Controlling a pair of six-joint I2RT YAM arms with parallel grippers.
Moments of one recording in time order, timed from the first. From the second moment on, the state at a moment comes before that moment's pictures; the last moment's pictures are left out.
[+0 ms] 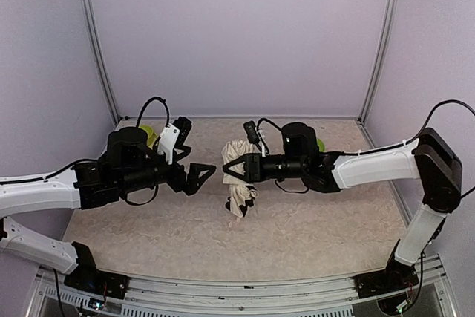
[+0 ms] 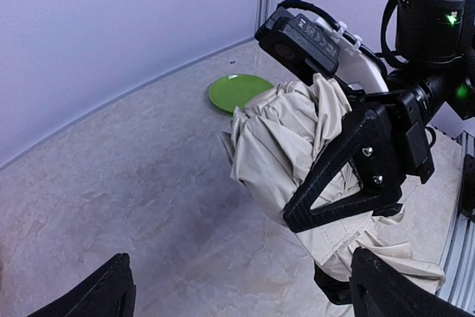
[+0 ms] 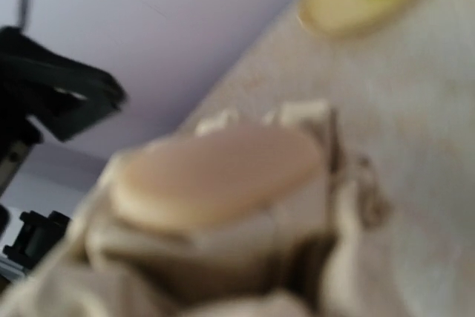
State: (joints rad) left arm -0.91 1.12 0.76 0.08 -0.09 -0.07; right arm 0.86 1.70 1.01 0.46 -0.46 0.58
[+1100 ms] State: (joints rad) left arm -0.86 1.33 0.76 0.04 -0.06 -0.15; right arm 0.72 1.77 1.17 0.05 -0.34 0.47
